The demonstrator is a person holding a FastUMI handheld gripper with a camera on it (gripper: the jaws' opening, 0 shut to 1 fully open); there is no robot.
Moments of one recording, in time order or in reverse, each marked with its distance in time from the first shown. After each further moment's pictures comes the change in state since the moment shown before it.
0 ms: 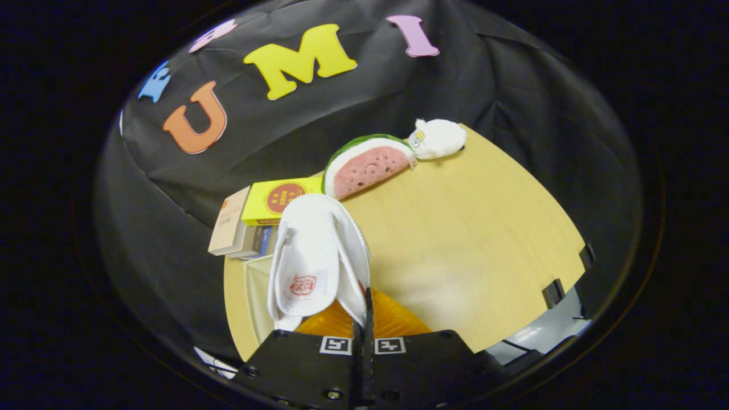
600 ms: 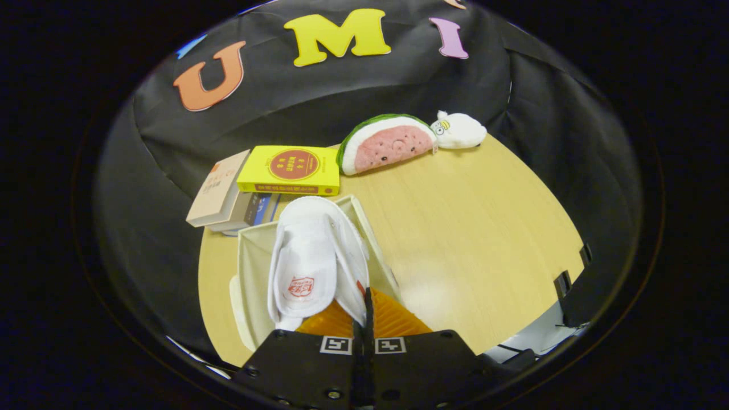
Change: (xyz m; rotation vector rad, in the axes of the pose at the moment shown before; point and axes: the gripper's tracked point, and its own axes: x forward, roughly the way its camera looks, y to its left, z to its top) arm 0.064 0.051 -0.061 -0.116 0.003 -0.154
